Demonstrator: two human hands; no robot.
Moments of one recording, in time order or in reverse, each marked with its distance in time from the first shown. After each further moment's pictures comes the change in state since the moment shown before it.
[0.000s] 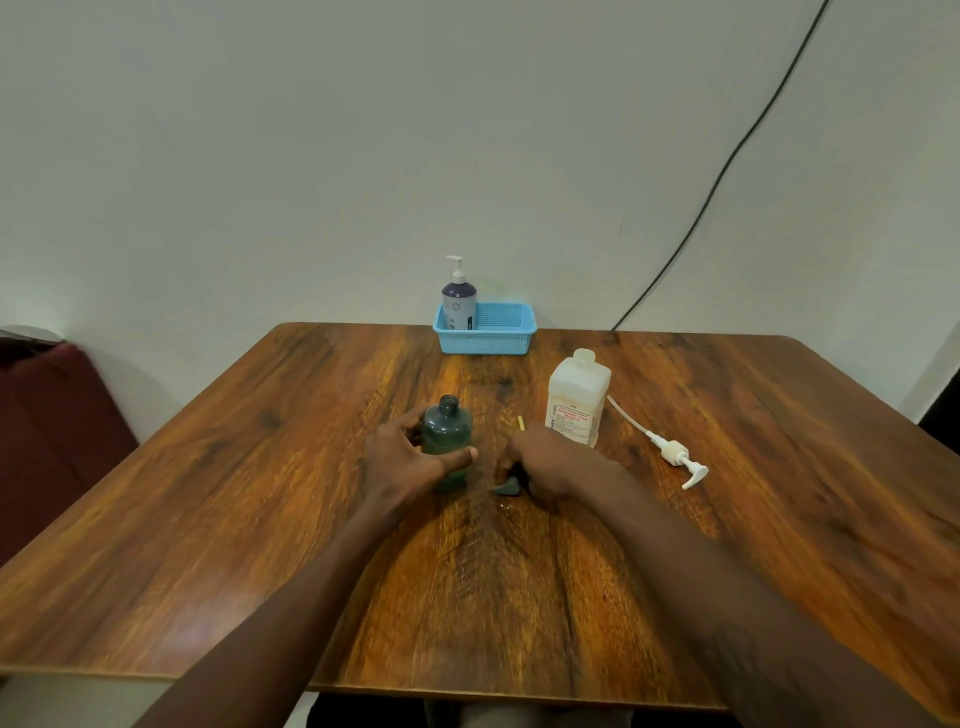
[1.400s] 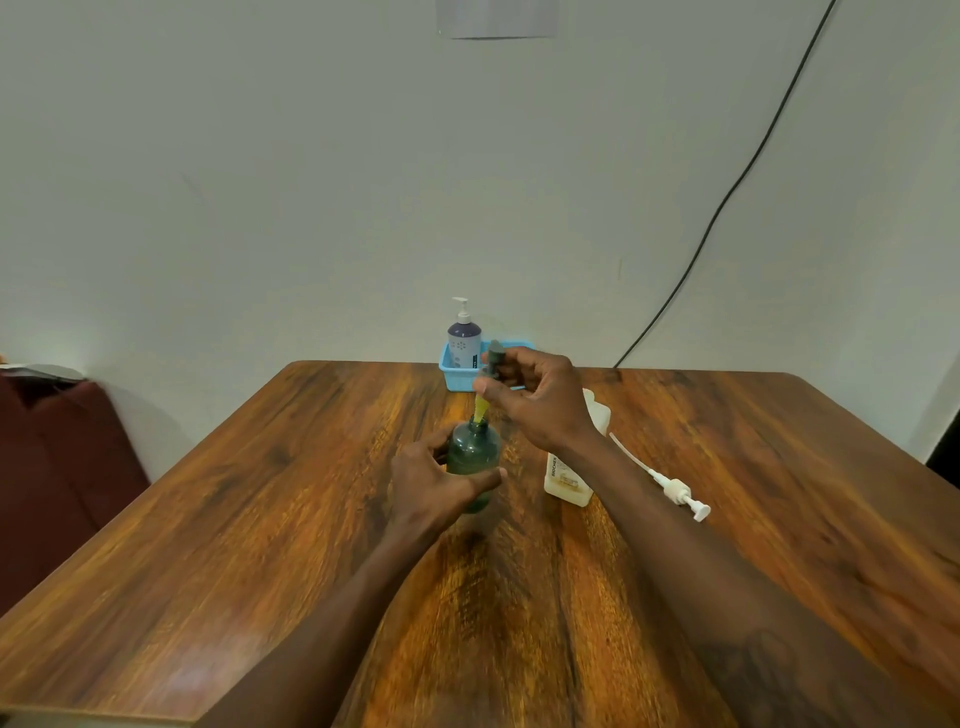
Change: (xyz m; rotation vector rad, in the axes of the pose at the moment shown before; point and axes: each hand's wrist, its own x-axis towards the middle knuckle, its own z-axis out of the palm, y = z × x) left_hand 0.007 0.032 0.017 0.011 0.083 0.006; right_hand -0.007 -0.058 -0.087 0.790 0.851 -0.116
